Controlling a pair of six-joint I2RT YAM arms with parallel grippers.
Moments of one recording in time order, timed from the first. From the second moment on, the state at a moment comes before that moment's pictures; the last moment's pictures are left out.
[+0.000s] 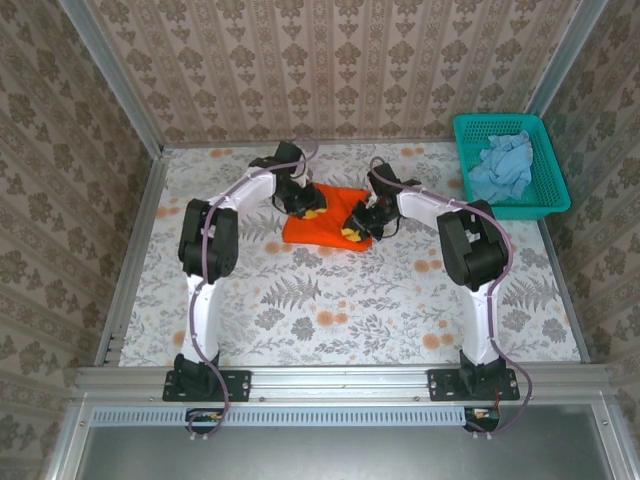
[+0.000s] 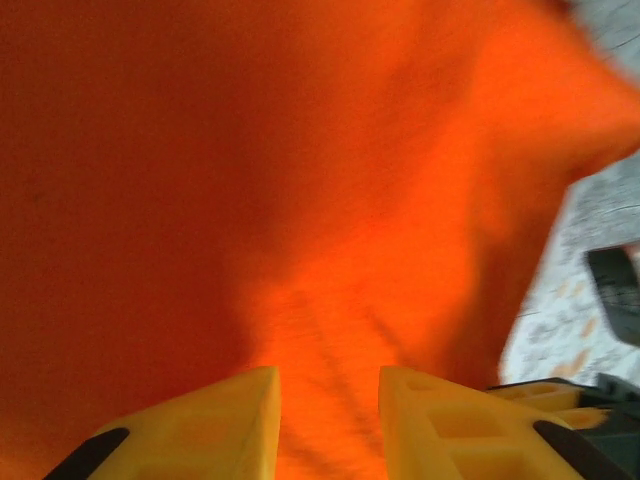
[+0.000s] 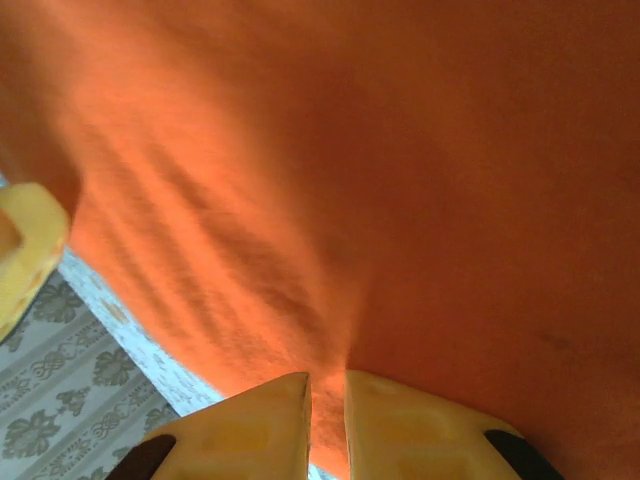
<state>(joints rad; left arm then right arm) -0.43 2.25 1.81 -0.78 0.51 -0.56 0.34 2.12 1.48 -0.56 -0.61 0.92</state>
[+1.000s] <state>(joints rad) -0.26 1.83 1.38 -0.80 0.50 -0.38 0.39 1.99 1.46 -0.41 -0.61 0.71</state>
